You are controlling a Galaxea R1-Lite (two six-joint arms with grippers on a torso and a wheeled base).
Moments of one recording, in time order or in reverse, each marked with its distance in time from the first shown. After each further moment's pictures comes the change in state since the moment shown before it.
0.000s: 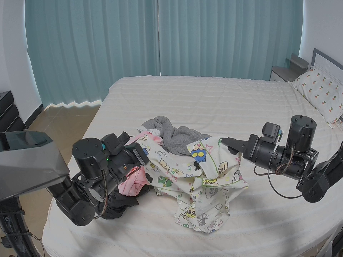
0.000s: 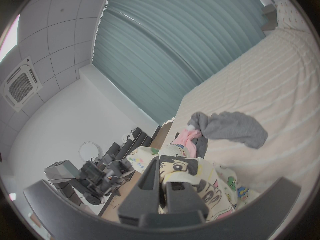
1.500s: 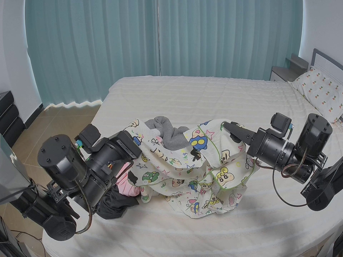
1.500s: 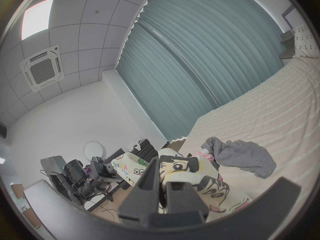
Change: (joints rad) left arm -0.141 -0.236 0.130 0.000 0.157 -0.102; right arm 0.077 -0.070 0.063 -0.180 -0.057 -0.088
